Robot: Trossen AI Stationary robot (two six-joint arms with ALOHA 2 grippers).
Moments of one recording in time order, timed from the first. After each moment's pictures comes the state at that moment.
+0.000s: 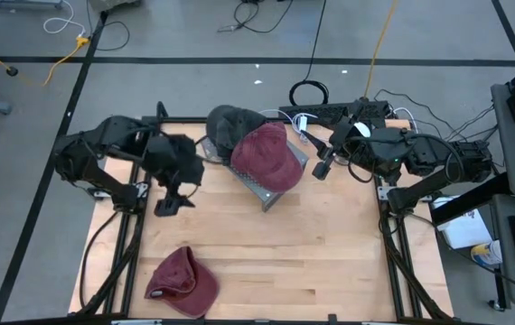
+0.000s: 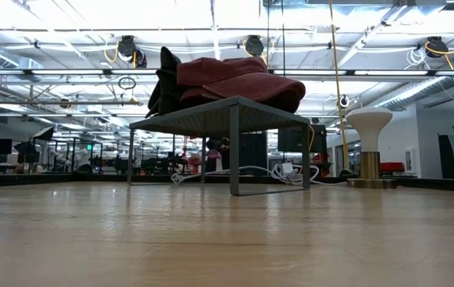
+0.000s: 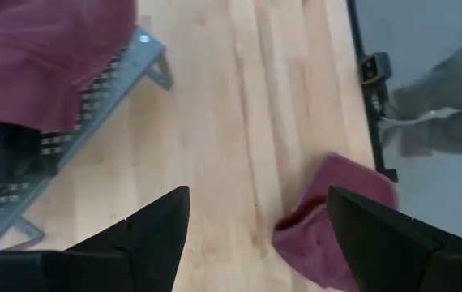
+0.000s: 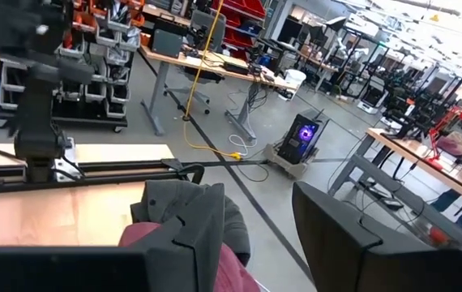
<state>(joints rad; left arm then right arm) -0.10 1.49 1.99 -1.57 0.16 -0.05 0.20 1.28 1.64 -0.53 0.81 -0.20</state>
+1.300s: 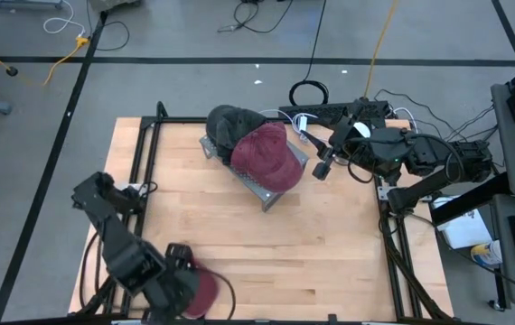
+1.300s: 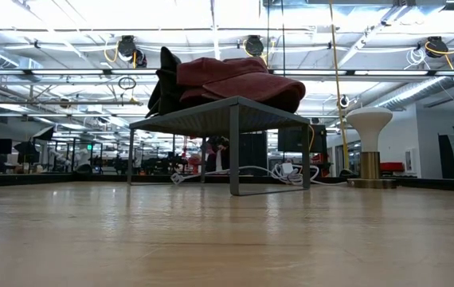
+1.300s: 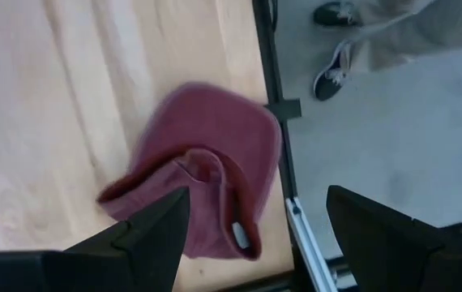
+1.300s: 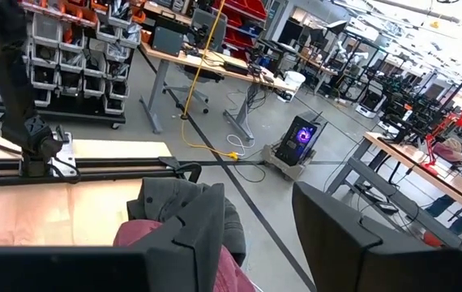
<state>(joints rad) -0.80 1.80 1.99 -1.48 0.05 -0.64 0.20 1.28 1.64 -0.53 0.81 -0.23</state>
